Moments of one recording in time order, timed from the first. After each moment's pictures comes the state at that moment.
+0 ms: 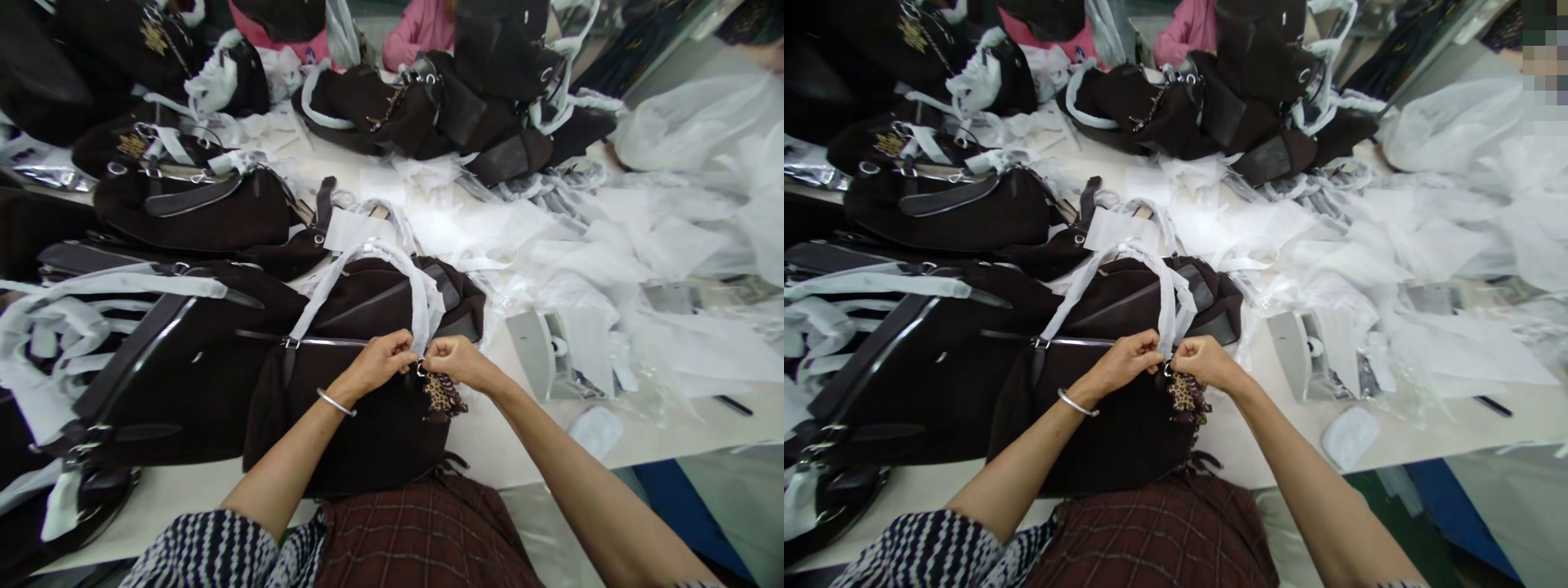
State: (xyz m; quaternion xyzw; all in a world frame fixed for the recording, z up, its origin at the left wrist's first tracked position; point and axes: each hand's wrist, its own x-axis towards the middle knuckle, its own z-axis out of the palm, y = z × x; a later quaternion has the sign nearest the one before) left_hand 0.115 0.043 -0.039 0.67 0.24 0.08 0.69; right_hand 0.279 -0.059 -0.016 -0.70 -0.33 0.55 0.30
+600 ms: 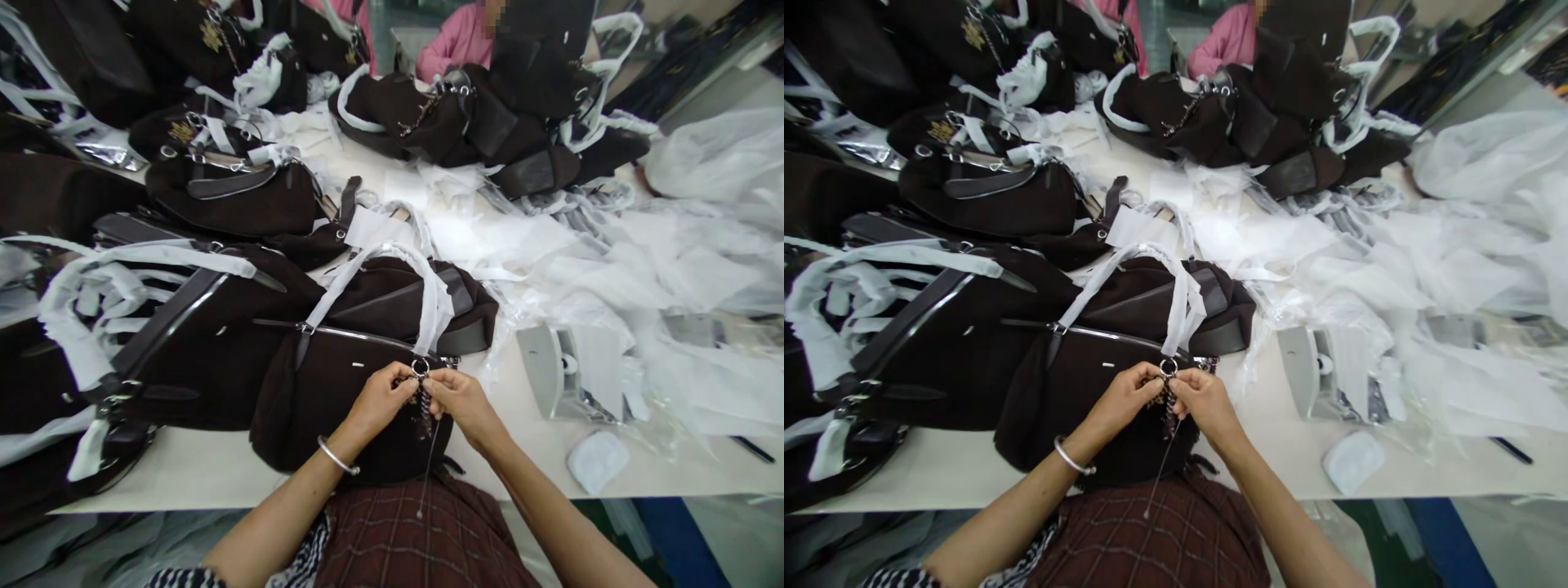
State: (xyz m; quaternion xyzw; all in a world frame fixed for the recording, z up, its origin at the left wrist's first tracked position) left_hand 0.078 -0.022 -0.033 0.61 0.39 0.14 0.68; right_hand 0.229 -0.102 -0.012 -0.70 -0.19 0.55 0.40
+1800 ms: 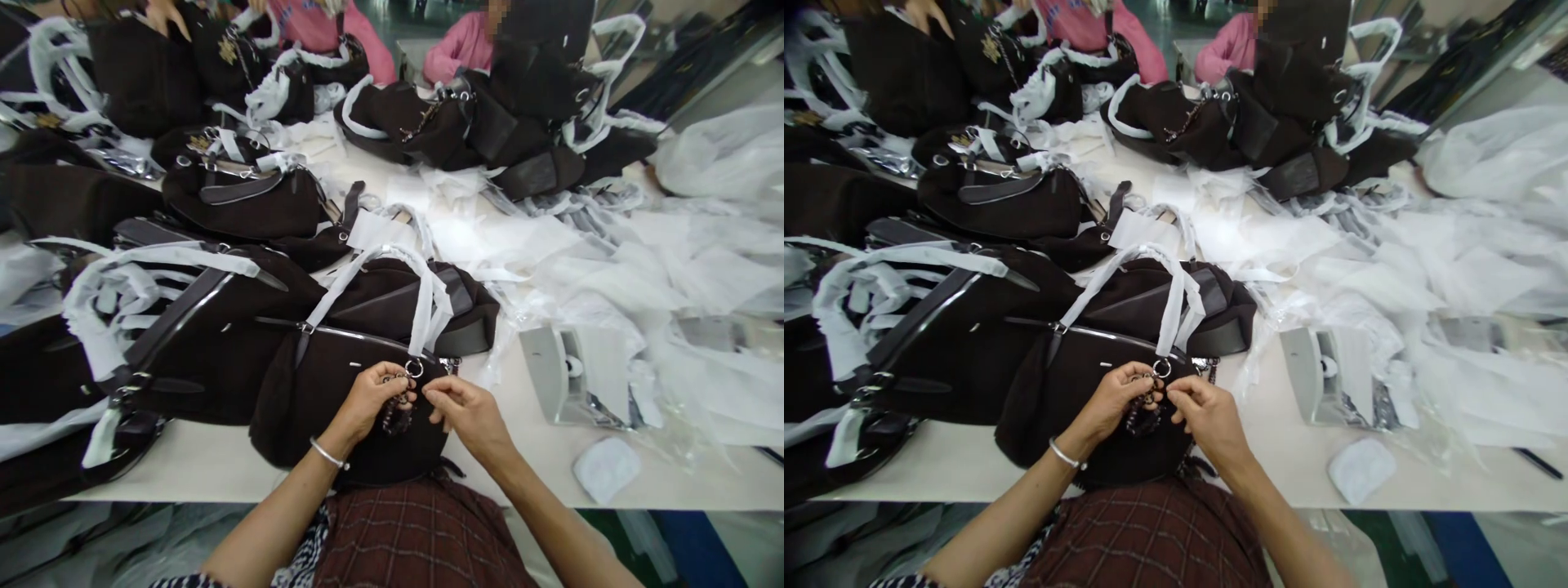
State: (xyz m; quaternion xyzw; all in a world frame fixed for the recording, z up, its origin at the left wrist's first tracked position) left_hand 0.075 -0.031 -0.033 0.31 0.41 0.18 0.84; right_hand 0.229 -0.123 0.003 -0.72 -0.31 0.49 0.39
